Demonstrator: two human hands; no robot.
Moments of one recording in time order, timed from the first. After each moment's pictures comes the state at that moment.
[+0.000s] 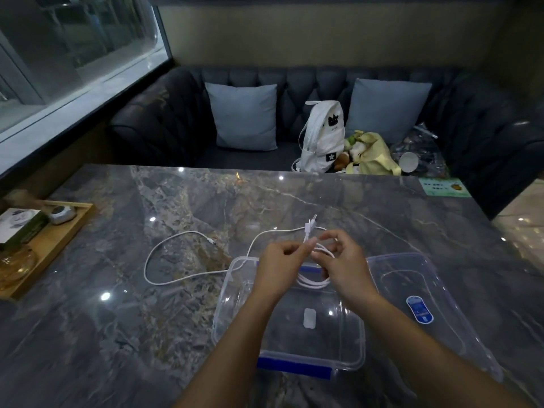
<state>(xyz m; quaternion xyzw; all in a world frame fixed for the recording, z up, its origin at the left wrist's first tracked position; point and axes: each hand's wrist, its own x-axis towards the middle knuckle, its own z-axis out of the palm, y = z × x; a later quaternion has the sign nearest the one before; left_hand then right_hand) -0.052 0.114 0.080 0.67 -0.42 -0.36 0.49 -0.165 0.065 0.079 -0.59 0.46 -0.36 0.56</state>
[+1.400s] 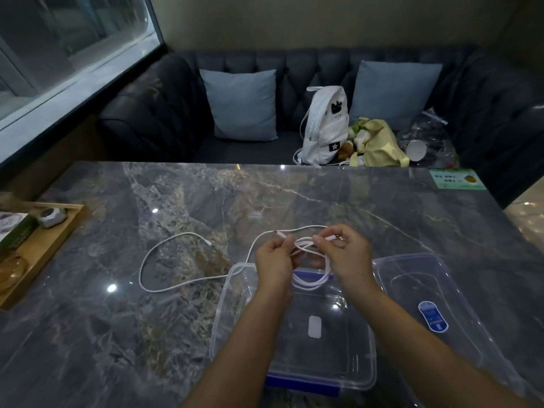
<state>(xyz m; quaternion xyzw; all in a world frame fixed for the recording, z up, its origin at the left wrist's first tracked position) -0.050 0.078 0.068 0.59 -0.09 -0.44 0.67 -0.146 0.033 0.065 -0.50 0.46 -0.41 0.61</state>
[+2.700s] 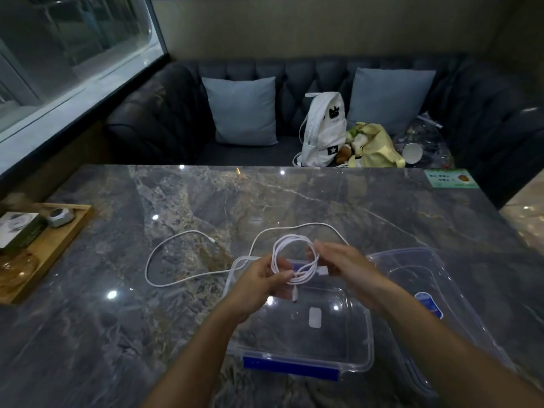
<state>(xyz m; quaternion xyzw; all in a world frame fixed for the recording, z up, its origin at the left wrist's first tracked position) -0.006 0.138 0.041 0.58 -0.38 -0.54 0.48 -0.174 0.049 0.068 -0.58 0.42 -0.20 0.67</state>
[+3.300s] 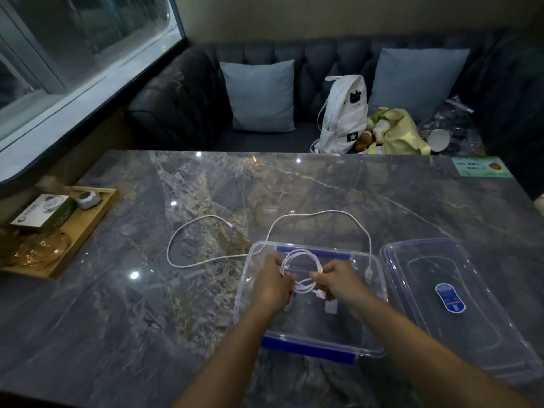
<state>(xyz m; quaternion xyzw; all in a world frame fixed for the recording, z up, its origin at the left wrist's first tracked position) -0.020 0.147 0.000 0.80 -0.29 -0.38 0.37 -0.145 0.078 0.008 -0.59 0.54 -0.13 0.58</state>
